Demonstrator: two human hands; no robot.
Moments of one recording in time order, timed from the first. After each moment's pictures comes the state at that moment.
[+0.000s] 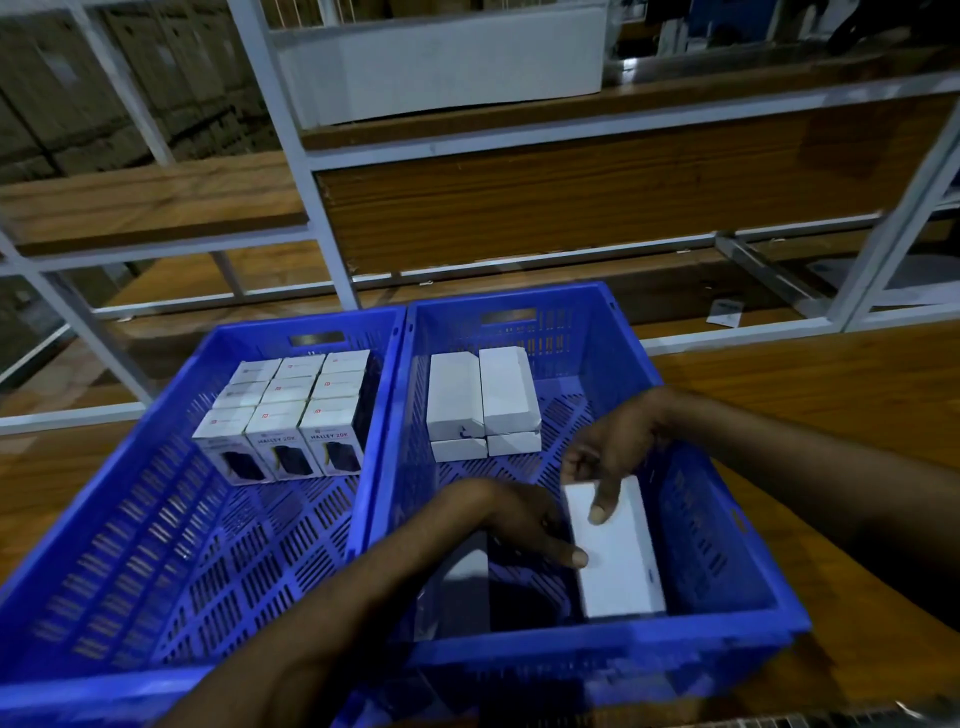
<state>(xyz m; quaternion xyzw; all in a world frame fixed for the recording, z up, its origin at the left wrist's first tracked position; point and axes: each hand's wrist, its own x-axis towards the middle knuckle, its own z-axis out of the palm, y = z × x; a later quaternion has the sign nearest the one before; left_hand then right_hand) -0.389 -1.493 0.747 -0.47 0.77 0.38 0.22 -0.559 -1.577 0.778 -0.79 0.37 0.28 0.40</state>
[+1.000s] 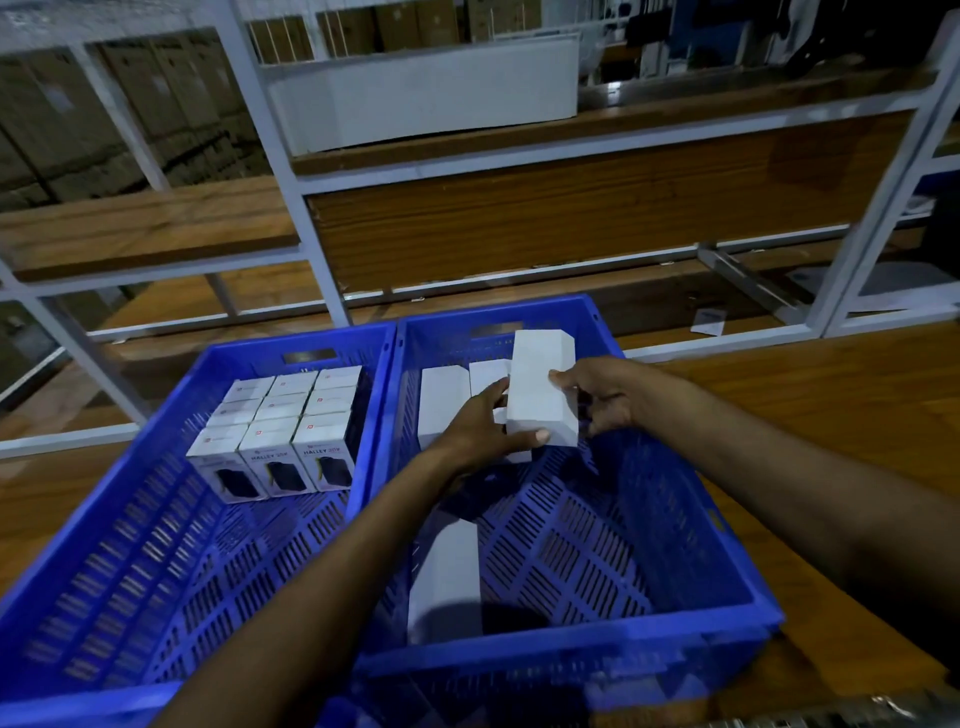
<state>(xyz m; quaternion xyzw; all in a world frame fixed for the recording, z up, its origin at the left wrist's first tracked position) -0.366 -1.526 0.772 -0.57 0.62 0.44 -0.30 -0.548 -1.580 0.811 -0.39 0.59 -0.24 0.67</state>
